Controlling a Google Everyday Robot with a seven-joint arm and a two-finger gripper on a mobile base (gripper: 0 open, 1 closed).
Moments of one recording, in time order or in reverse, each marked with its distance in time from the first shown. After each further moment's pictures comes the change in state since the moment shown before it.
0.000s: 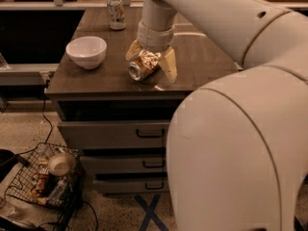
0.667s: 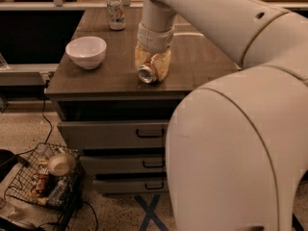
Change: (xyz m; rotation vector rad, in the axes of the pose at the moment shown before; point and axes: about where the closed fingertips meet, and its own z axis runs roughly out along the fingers) arm 0.000 0.001 0.004 0.001 0.001 -0.017
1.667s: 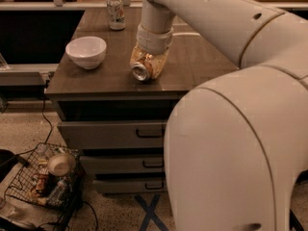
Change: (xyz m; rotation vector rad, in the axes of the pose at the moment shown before) arm 0.000 0.001 0.004 0.001 0.001 -0.017
